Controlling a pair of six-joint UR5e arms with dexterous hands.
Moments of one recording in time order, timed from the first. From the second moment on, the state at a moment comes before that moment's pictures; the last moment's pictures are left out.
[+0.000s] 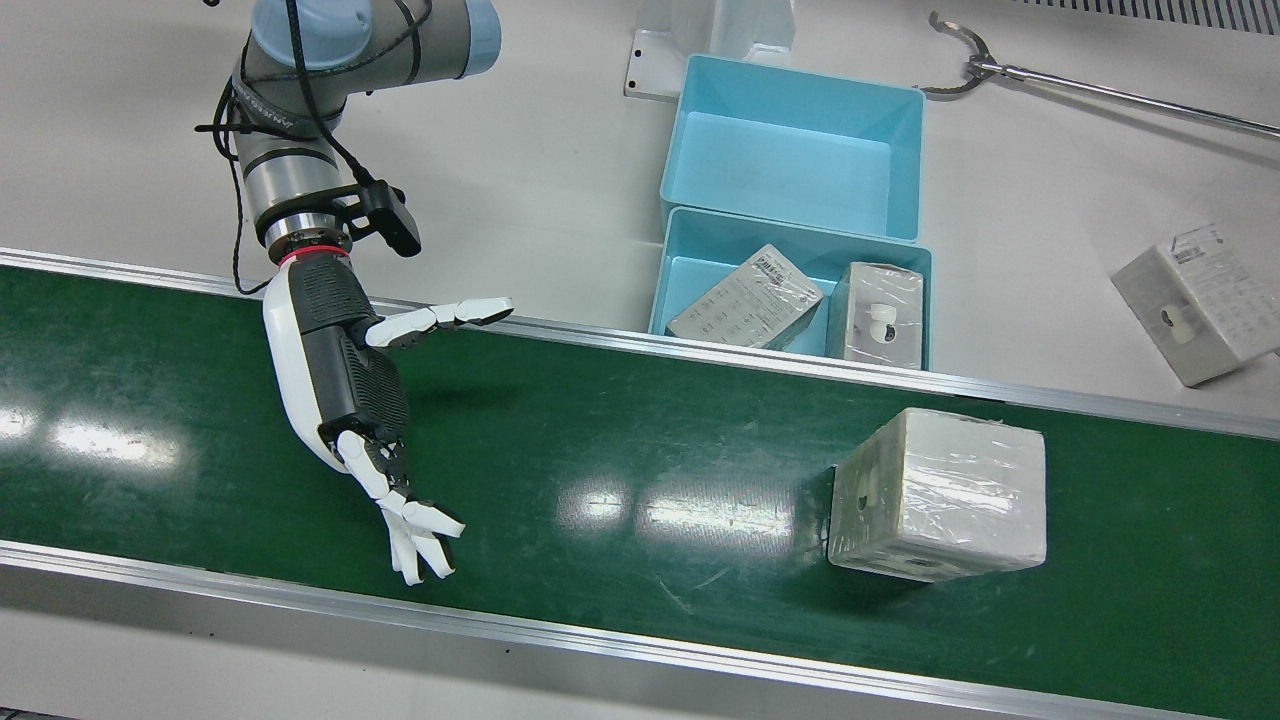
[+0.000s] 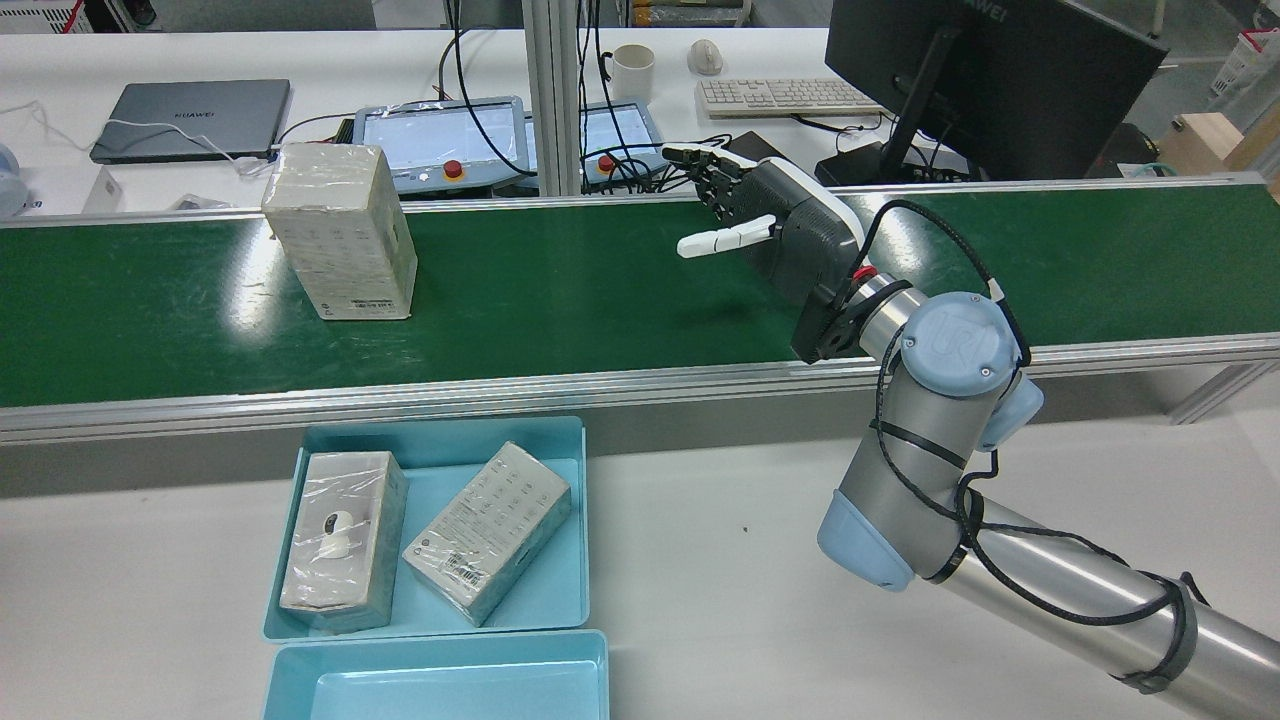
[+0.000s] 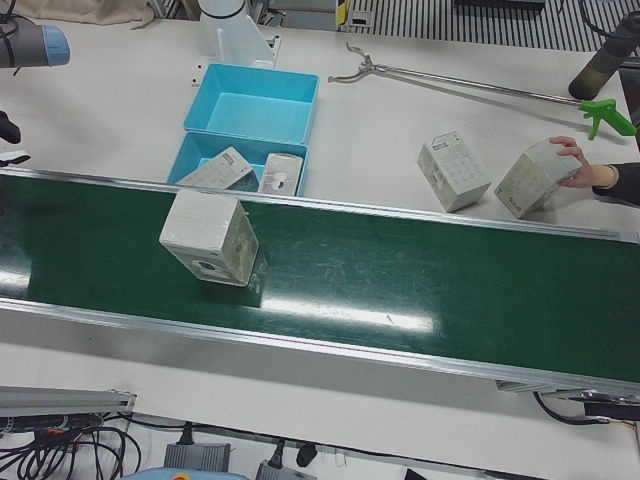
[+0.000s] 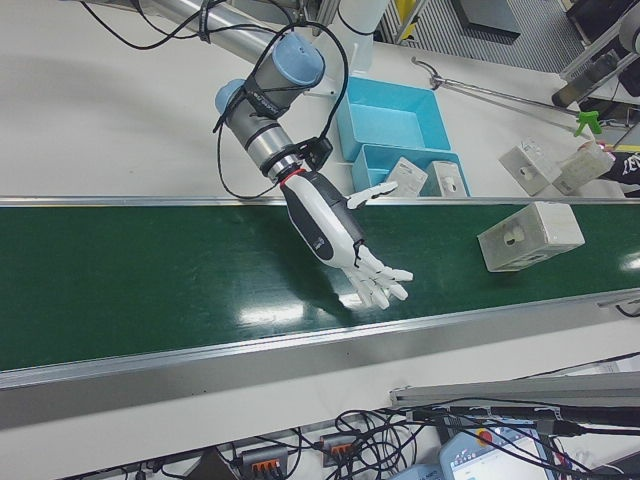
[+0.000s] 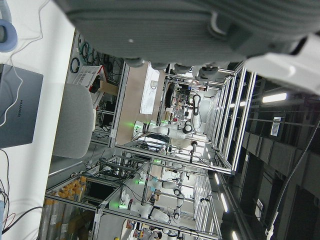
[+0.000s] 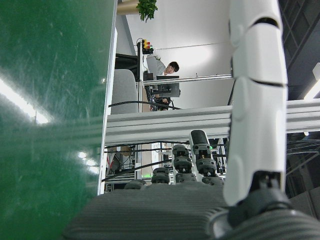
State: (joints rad) left arm -1.86 -1.90 -1.77 0.60 1.96 -0.16; right arm 0.79 -0.99 1.69 -3.49 -1.21 -0.10
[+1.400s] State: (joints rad) left arm -1.86 -1.90 -1.77 0.60 1.96 -0.16; right arm 0.80 -0.99 1.67 -3.49 -1.21 -0.10
